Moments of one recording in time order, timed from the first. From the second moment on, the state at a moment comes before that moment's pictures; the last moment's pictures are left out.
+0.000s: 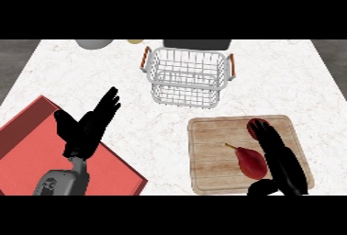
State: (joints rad) left arm -0.14 0.11 -0.08 -1.53 0.12 -0.04 0.25; right arm 0.11 -0.19 0.16 -1.51 0.96 -0.12 -0.02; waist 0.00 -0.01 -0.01
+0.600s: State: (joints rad) left arm -0.19 0.10 -0.04 -1.46 0.12 -0.06 0.24; right arm 0.08 -0.18 0.19 -1.45 0.98 -0.15 -0.15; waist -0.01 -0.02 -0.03
